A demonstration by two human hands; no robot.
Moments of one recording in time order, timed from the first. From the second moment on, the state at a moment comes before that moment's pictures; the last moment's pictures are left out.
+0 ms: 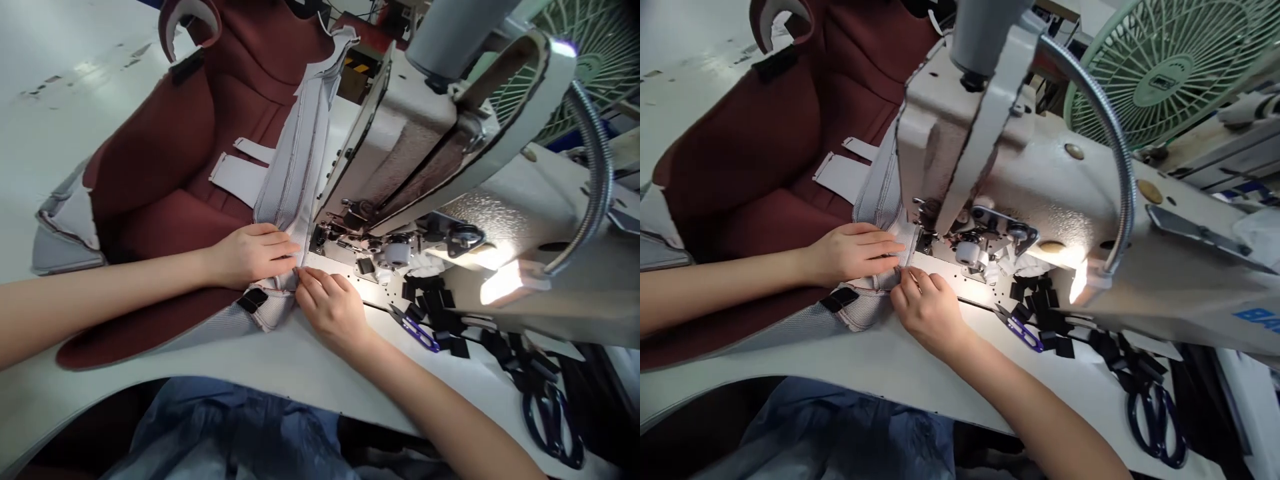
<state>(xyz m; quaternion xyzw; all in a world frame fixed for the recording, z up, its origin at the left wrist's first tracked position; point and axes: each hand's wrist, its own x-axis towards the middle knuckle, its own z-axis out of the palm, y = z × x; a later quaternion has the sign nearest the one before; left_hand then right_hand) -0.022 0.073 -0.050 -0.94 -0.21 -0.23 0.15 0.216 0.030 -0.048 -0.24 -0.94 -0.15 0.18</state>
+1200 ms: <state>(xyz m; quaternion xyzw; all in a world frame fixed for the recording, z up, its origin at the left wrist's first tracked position) 0.001 0.111 -0.048 -0.95 -0.19 -0.25 0.03 0.230 0.044 -0.035 -0.30 -0.94 -0.10 0.14</state>
